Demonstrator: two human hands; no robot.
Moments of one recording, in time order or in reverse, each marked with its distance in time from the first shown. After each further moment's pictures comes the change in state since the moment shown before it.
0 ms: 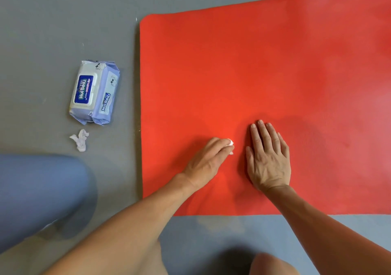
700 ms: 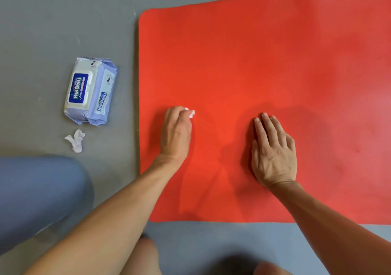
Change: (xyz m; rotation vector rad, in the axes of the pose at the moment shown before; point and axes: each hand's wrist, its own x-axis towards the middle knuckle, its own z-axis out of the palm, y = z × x) left_hand 0.029 -0.064 -0.046 0.246 0.341 -0.439; right_hand 0.028 0.006 0.002 0.065 0.040 -0.048
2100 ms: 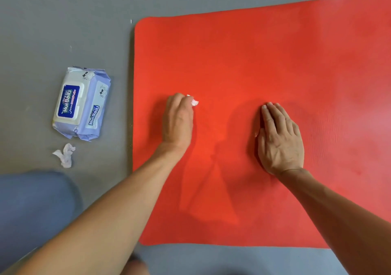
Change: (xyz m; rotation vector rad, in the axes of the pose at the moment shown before) left_hand 0.068 0.002 0.025 -0.010 0.020 -0.001; right_hand 0.078 0.024 -0.002 0.046 0.015 -0.042
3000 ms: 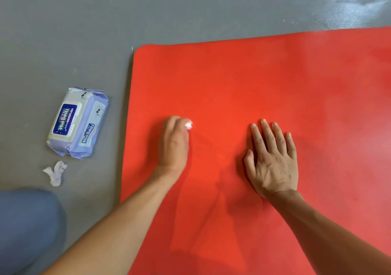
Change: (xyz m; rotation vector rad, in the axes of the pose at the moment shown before) left_hand -0.009 0.016 0.005 -0.097 0.040 -0.141; right_hand 0.002 -0.004 -0.008 -0.128 -0.071 0.069
